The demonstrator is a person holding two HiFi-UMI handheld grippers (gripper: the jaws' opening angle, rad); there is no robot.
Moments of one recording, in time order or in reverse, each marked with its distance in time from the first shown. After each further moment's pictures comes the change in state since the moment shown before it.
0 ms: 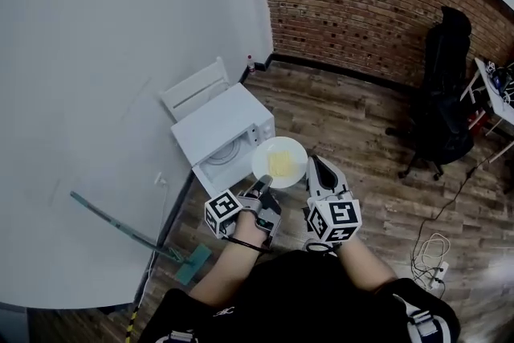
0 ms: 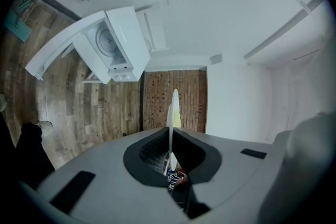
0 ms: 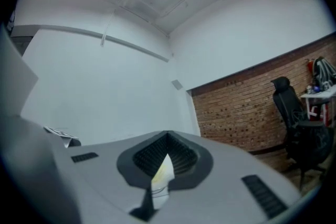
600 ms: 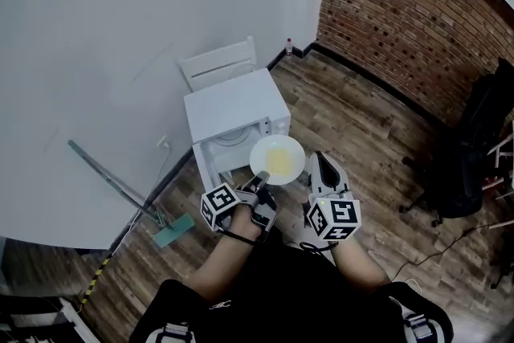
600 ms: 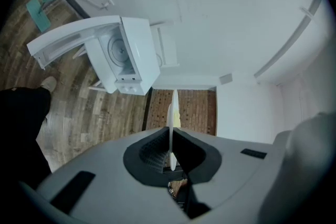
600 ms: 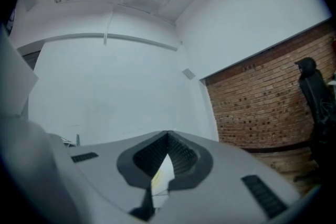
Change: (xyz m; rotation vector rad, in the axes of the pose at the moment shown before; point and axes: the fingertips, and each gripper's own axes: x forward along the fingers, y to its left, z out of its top) left arm 0.061 0.025 0.029 -0.103 -0.239 0.061; right arm 0.096 -0.049 -0.017 0.023 0.095 0.211
